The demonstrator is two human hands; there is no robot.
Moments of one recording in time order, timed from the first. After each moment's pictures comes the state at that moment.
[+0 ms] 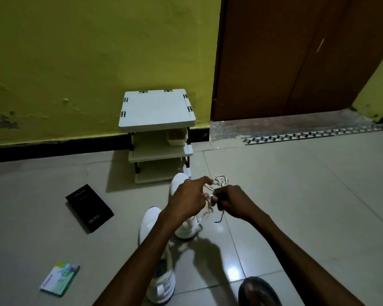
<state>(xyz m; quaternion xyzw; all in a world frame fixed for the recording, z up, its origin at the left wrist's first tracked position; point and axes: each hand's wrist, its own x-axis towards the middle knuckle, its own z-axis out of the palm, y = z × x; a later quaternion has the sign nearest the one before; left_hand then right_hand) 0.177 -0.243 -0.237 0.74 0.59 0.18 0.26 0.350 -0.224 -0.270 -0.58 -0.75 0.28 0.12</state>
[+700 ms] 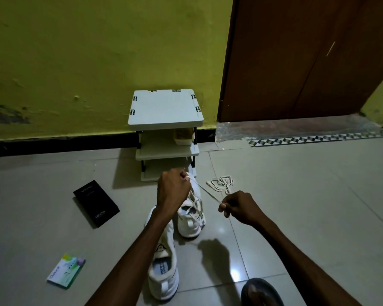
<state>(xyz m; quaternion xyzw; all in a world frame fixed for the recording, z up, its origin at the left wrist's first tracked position) 0.138 -0.228 -0.245 0.58 0.72 0.33 0.19 0.356 -0.234 -0.284 -0.59 -0.73 0.33 0.14</state>
